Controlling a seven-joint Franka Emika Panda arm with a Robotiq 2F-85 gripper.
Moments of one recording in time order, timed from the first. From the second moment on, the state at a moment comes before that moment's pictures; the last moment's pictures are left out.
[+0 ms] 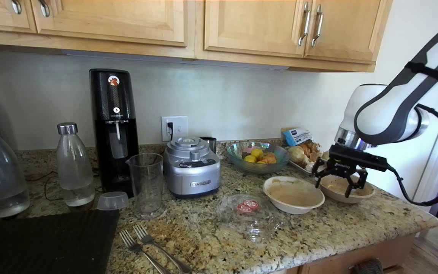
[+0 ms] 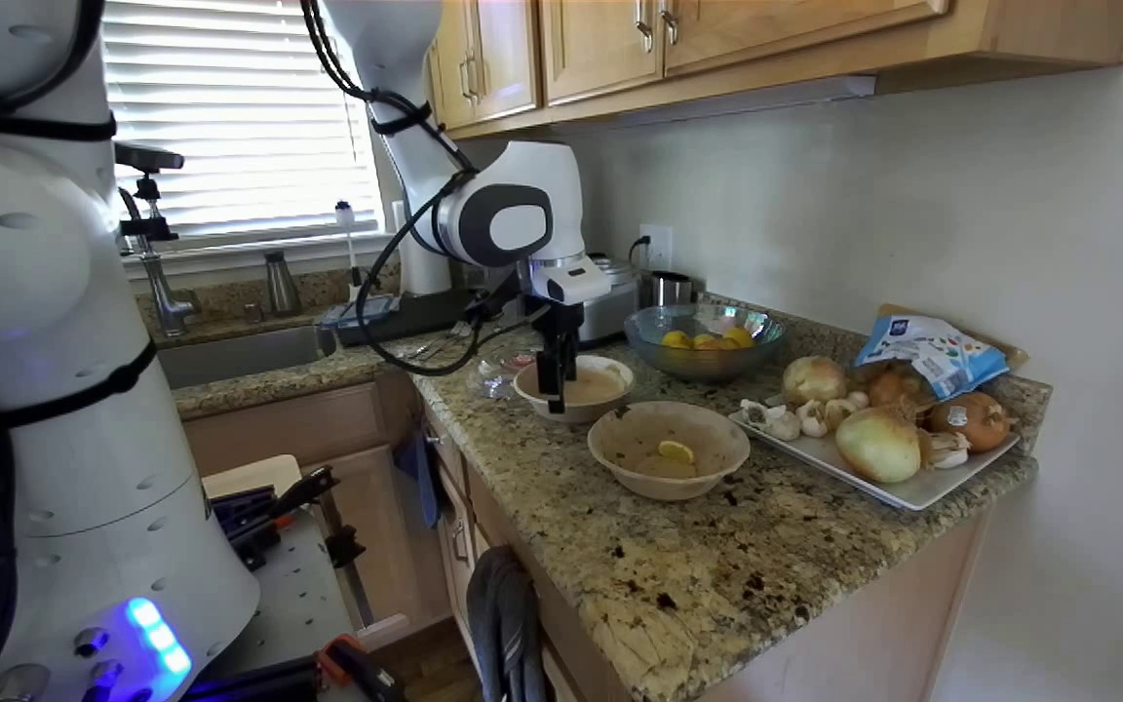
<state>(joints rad) 0.06 0.20 0.10 -2.53 0.10 2.86 0.87</state>
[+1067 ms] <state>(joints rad) 0.08 0.32 0.15 -2.48 0.33 2.94 0.70</state>
